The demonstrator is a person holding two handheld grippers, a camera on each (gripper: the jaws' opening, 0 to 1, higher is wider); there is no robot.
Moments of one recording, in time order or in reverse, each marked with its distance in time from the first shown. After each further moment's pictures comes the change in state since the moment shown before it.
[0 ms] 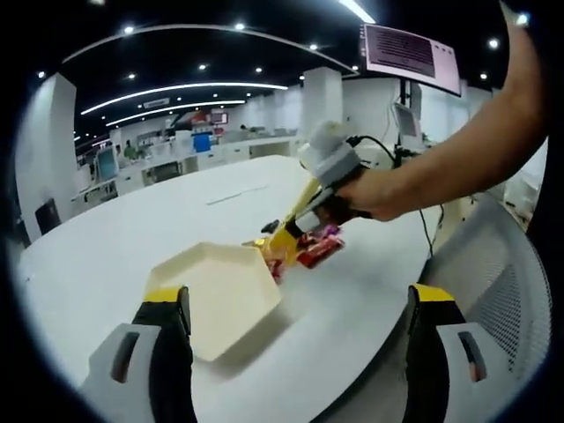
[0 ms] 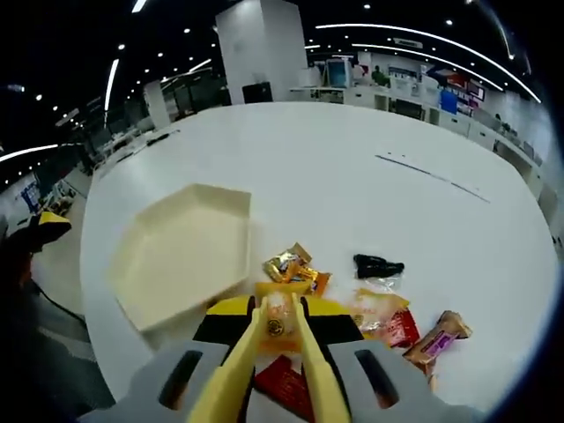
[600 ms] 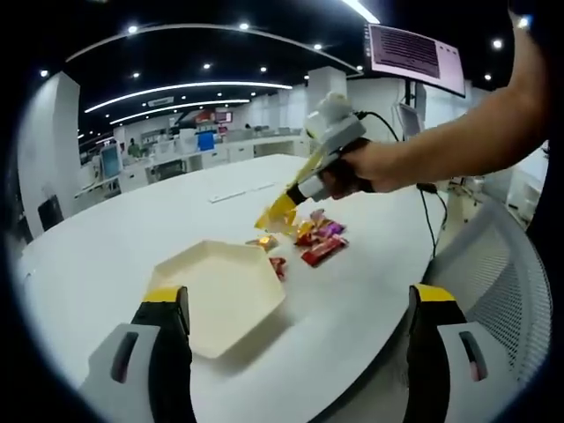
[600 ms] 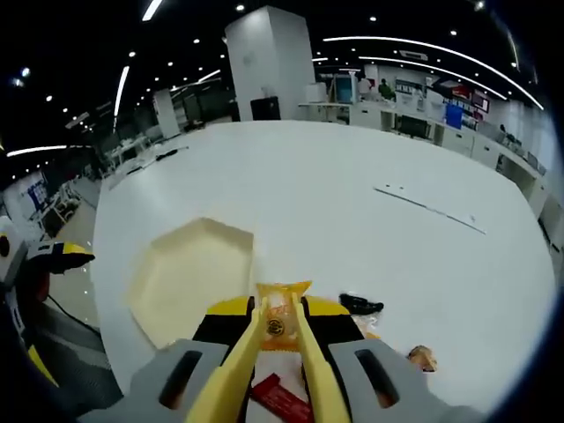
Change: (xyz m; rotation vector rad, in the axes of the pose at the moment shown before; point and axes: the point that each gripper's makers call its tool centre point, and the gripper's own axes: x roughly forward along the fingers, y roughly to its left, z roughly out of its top) left arm -0.001 0.003 -0.001 -0.032 0.004 0.005; right arm -0.028 -0.003 0.058 -0.043 -0.085 0.033
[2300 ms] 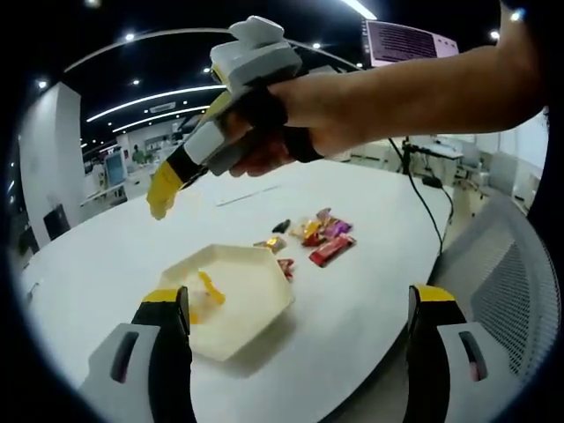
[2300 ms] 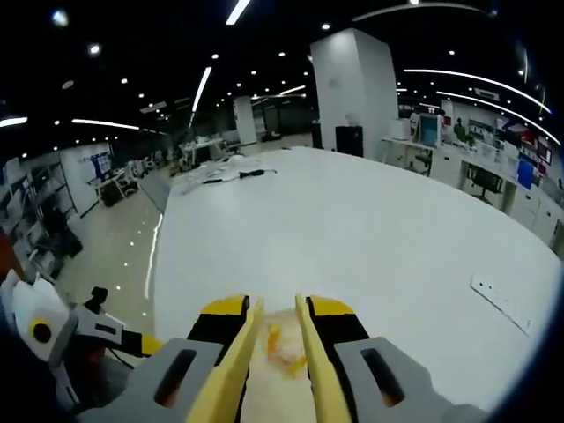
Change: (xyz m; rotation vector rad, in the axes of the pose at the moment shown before) left arm -0.002 0.005 0.002 0.048 -0.016 0.040; right arm 0.035 0.152 0.100 -0.201 -0.100 0.320
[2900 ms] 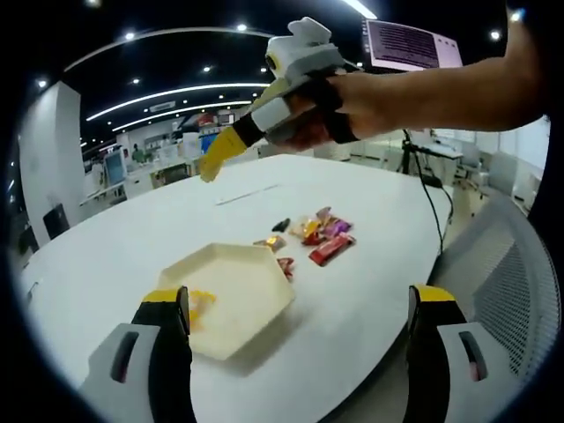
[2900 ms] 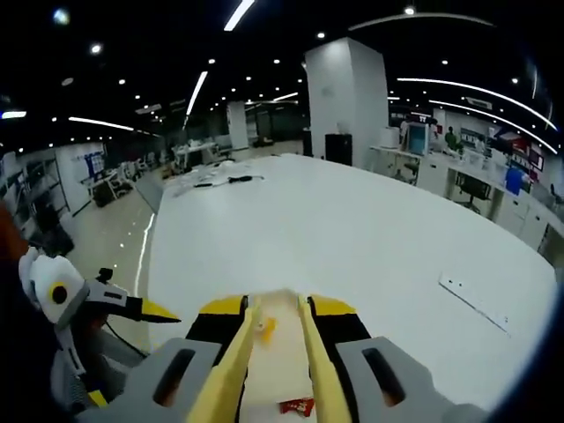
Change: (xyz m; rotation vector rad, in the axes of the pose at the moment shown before) left arm 0.001 0.000 -0.001 -0.004 0.005 -0.002; right arm -0.071 -0.038 -0.015 -0.030 -0.031 -0.078
